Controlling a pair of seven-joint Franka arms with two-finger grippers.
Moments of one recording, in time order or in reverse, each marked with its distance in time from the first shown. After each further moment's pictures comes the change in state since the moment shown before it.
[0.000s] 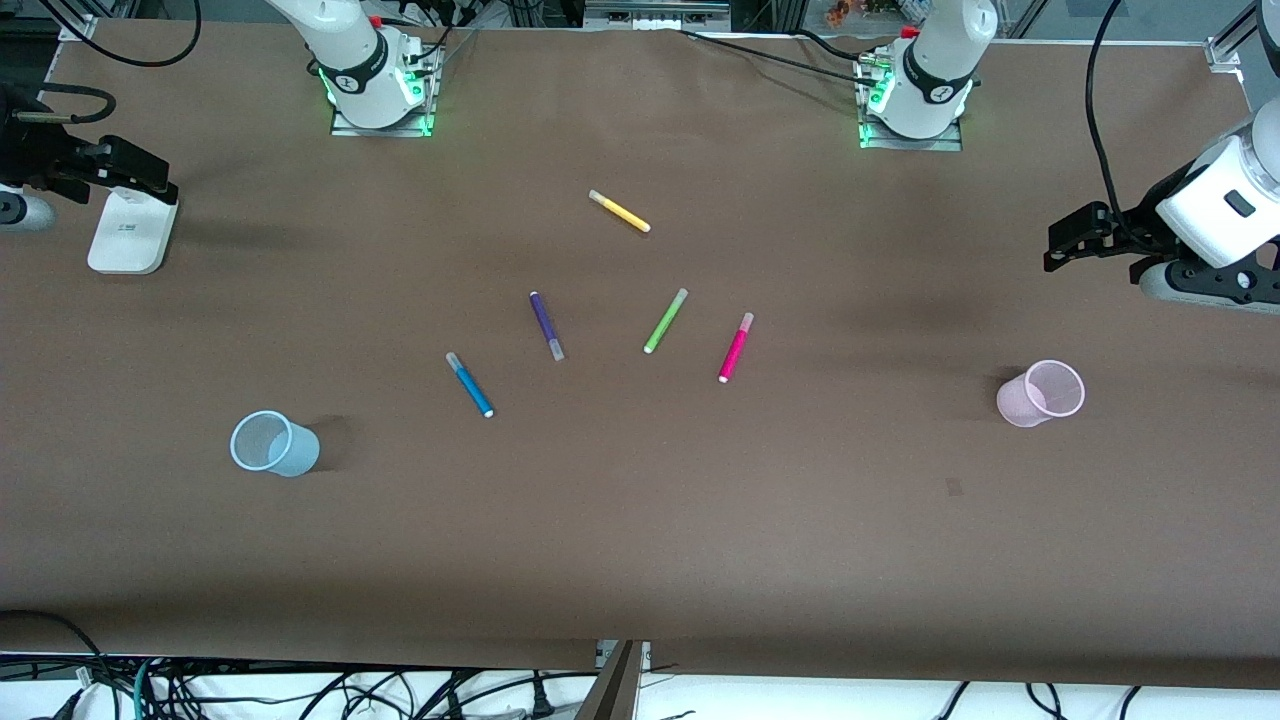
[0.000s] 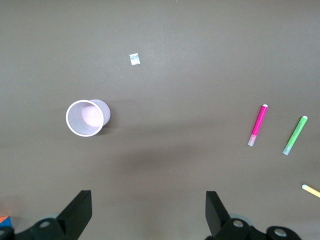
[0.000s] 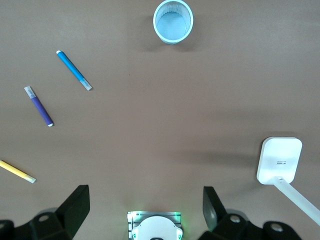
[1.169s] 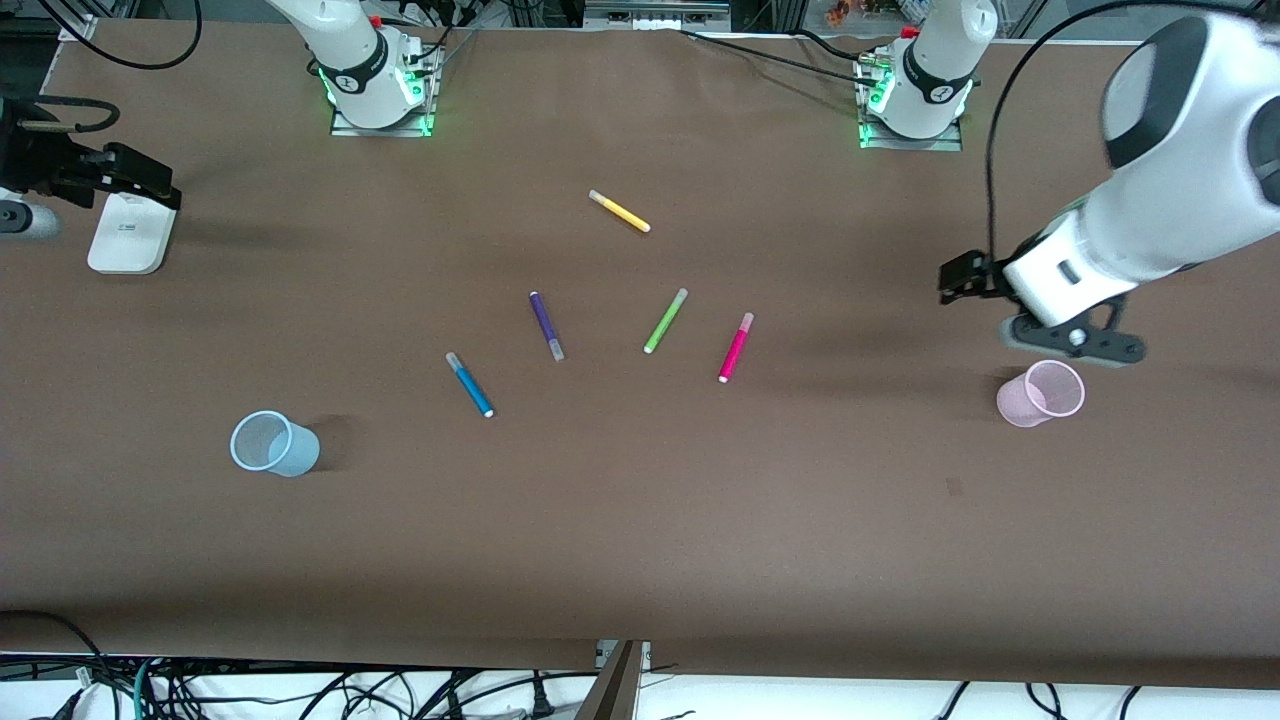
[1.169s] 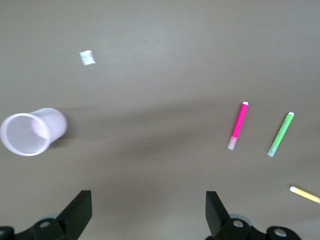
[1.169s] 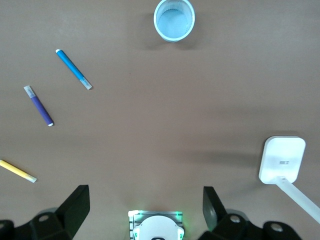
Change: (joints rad) left arm -0.043 0.141 -0.129 -0.033 -0.005 0.110 -0.115; right arm -0.002 0.030 0.000 0.001 0.014 0.001 0.002
